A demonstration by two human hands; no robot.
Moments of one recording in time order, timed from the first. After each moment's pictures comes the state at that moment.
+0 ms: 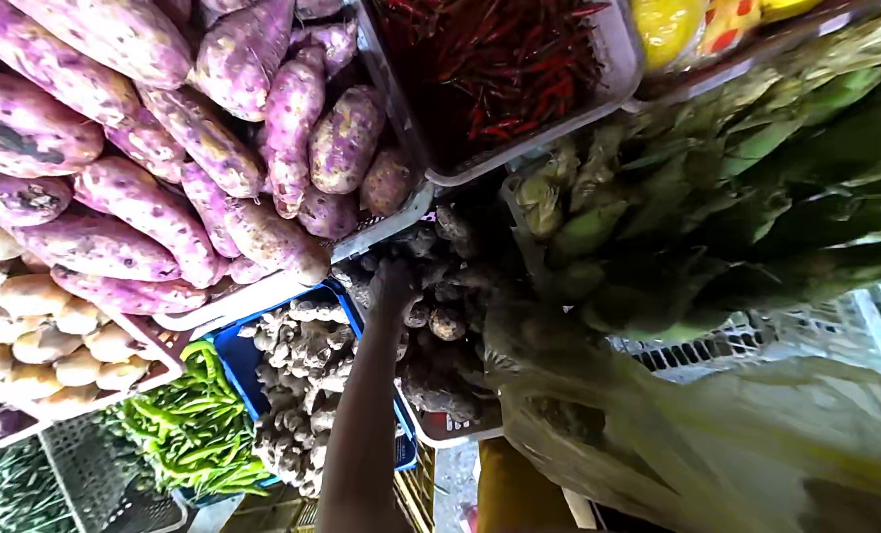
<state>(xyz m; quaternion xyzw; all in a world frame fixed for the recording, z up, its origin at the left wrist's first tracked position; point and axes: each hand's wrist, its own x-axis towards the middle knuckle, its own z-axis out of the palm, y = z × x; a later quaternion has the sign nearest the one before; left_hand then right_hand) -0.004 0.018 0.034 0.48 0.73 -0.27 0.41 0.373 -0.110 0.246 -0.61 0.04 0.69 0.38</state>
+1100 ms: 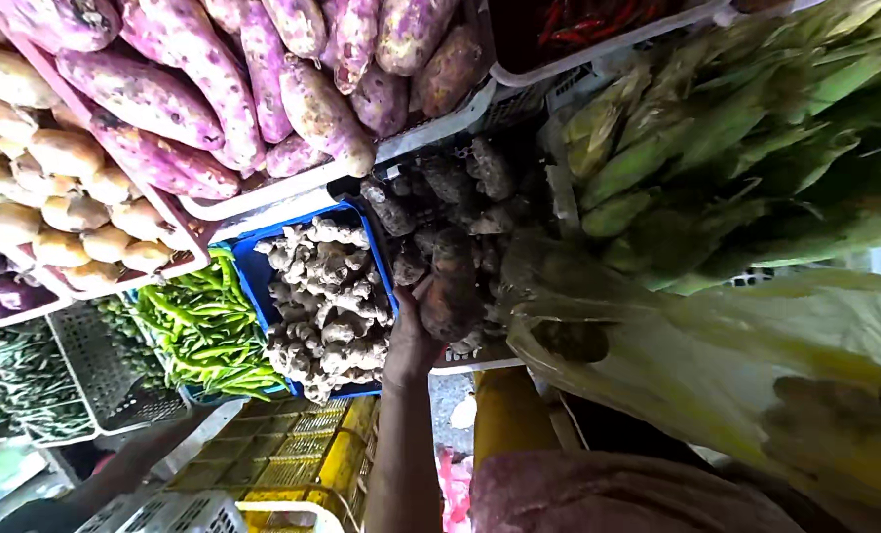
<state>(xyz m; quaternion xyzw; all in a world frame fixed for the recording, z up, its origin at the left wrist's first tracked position) 0.030 -0.132 0.161 0.06 0.57 0.50 0.65 0.344 -0.106 0.265 -0.64 -0.06 0.69 0.35</state>
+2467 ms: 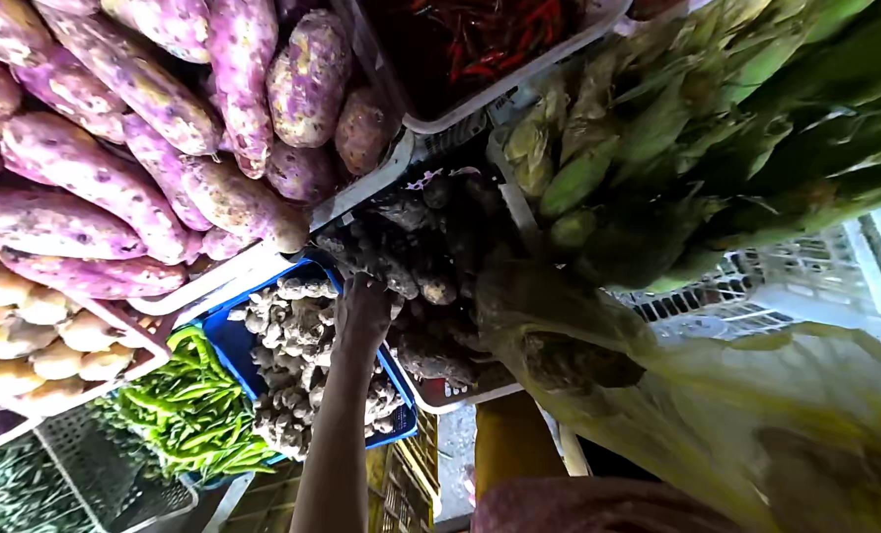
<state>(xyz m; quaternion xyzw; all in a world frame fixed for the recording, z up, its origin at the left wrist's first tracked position) -0.022 -0.039 0.102 0.55 0.69 -0.27 0.38 0.364 -0.144 0.247 -0.62 -0.08 0.69 0.37</state>
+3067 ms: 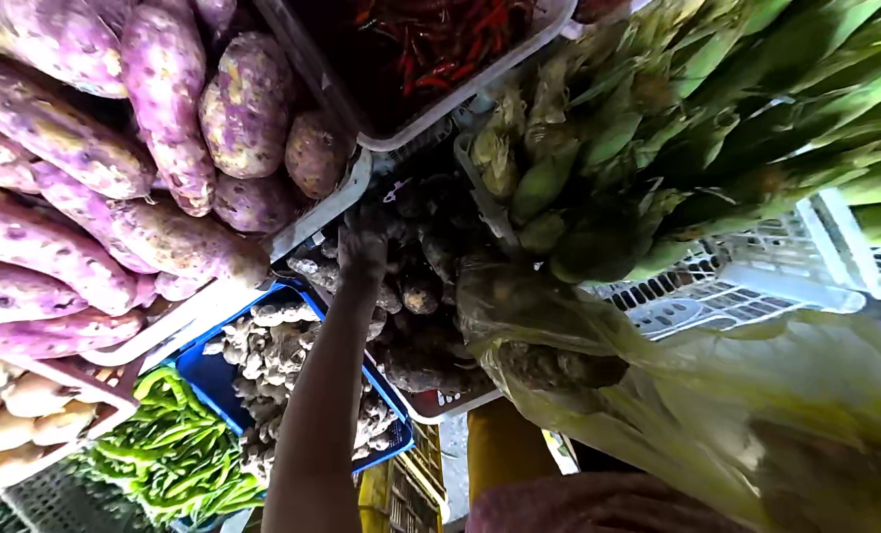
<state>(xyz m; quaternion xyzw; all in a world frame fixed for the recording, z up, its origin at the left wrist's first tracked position) 0.022 0.047 0.023 0.72 0.59 -0.30 0.21 0.373 -0.154 0.234 -0.60 -0.03 0.68 0.43</state>
